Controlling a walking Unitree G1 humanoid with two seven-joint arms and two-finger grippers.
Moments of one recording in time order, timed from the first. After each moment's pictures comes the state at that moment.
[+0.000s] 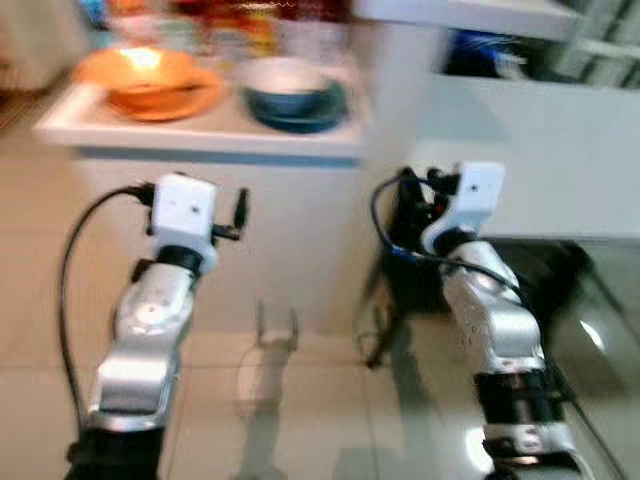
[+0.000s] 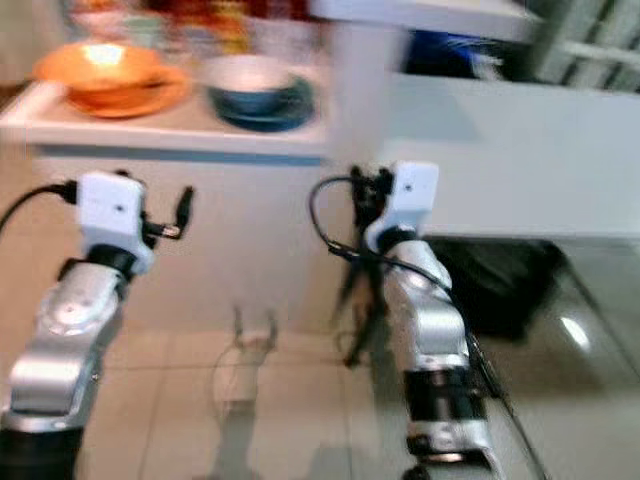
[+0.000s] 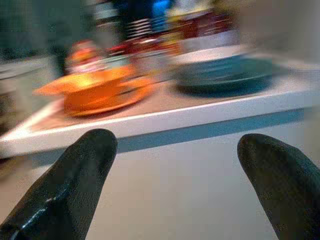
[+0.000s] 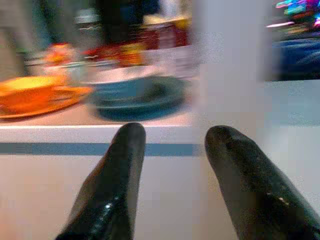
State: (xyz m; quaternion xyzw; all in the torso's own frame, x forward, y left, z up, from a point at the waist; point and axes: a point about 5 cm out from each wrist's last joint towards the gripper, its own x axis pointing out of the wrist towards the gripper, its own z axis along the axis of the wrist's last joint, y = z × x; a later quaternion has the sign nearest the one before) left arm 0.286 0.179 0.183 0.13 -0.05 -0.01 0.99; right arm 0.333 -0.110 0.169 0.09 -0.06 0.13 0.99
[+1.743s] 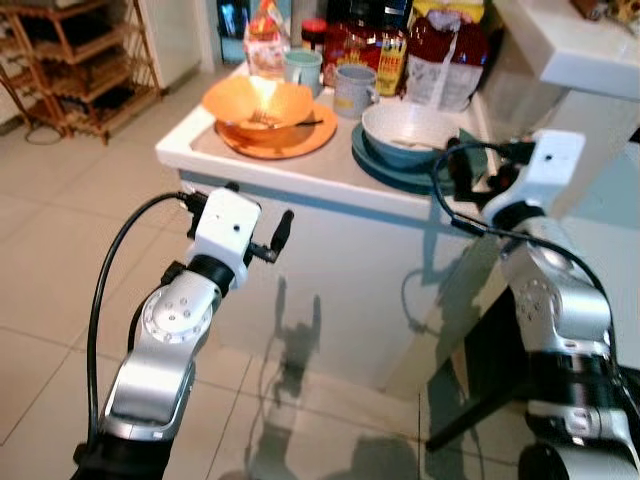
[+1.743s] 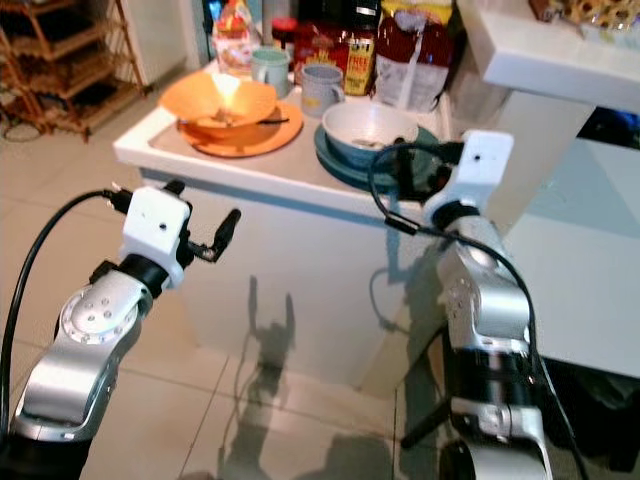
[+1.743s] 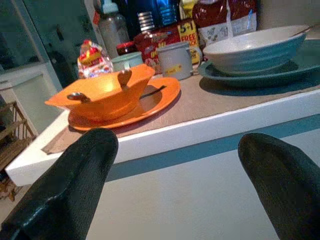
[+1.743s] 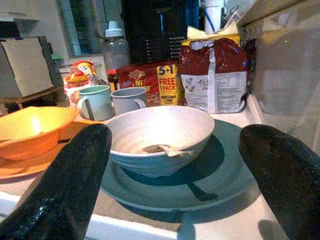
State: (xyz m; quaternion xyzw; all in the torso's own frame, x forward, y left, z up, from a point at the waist) left arm 0.280 0.138 0.177 0.15 -0.05 -0.15 0.97; right arm 0.342 -0.185 0.202 0.08 -0.07 0.05 0.99
